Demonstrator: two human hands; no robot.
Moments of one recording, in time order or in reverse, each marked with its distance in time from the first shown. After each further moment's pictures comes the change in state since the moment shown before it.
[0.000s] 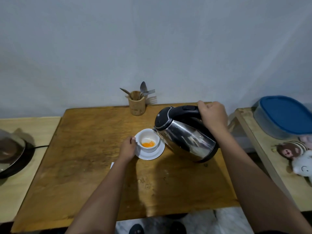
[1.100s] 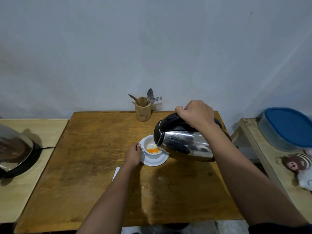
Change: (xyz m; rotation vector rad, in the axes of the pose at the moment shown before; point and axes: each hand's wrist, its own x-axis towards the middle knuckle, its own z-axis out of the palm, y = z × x) left_hand -0.008 0.001 -0.002 0.043 0.007 -0.017; right_hand 0.005 -0.059 0.024 -0.366 -0.225 -0.318
